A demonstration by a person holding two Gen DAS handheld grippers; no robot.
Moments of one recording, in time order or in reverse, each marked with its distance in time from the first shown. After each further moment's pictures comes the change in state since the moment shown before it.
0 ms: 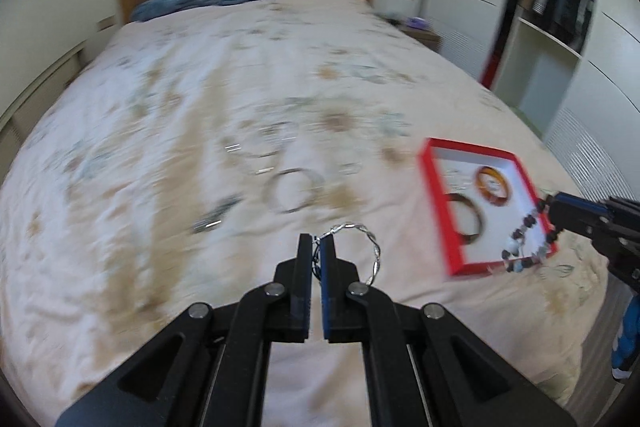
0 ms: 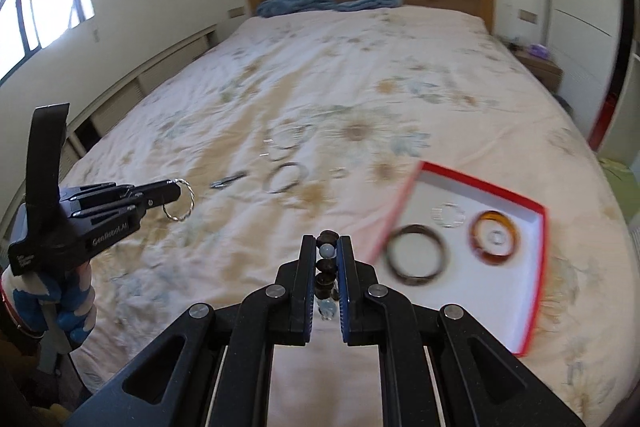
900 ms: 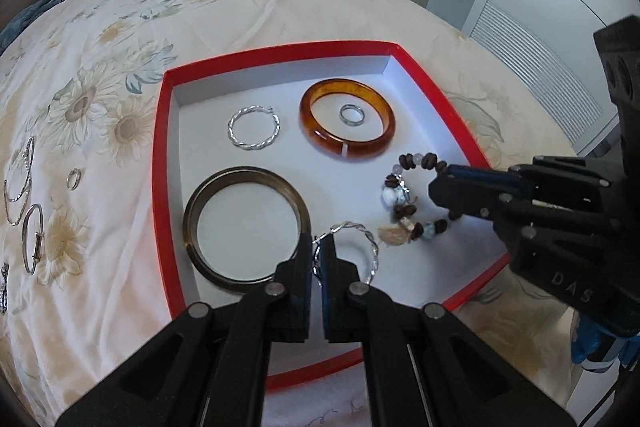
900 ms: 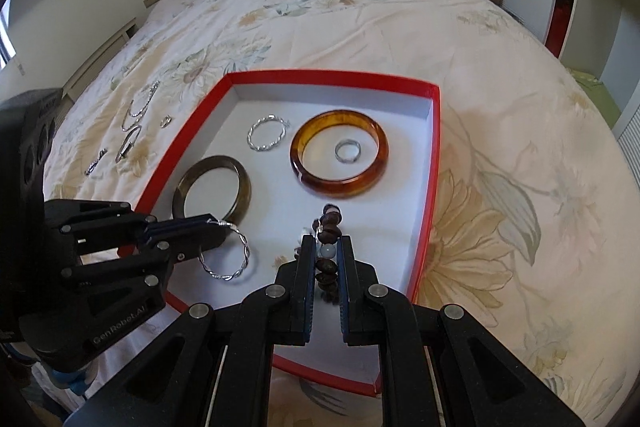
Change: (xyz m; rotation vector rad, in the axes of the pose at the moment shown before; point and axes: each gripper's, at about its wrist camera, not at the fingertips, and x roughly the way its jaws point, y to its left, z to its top) left arm 0.158 -0.197 -0.004 0.269 0.246 -0.243; right arm 0.083 -0.177 -0.061 0.209 0.169 -0.097
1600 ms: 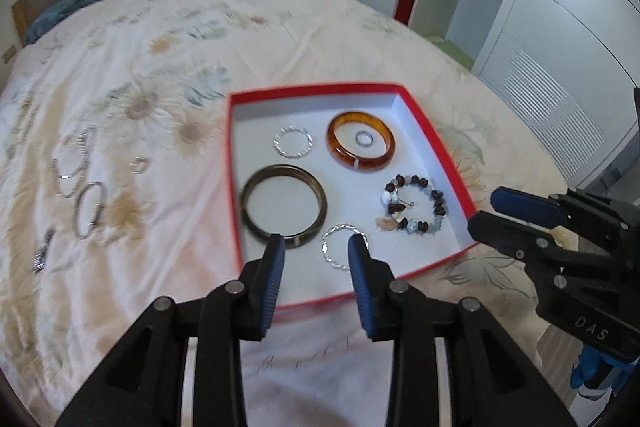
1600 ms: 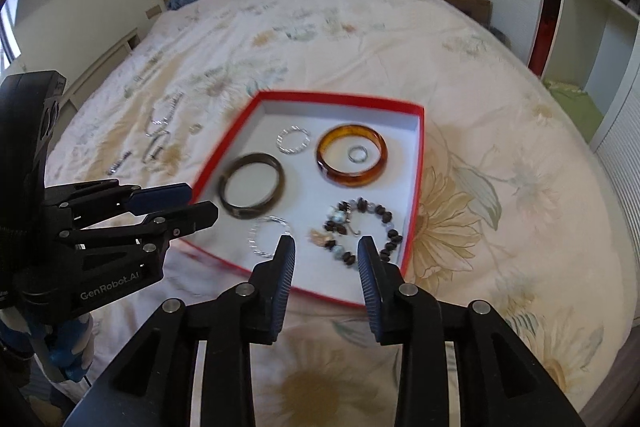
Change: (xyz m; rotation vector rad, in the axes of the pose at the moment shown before) left arm -0.084 0.003 -0.017 -0.083 -0.095 0.074; right arm -0.078 0.030 -0.025 -0.008 -0.077 -0.036
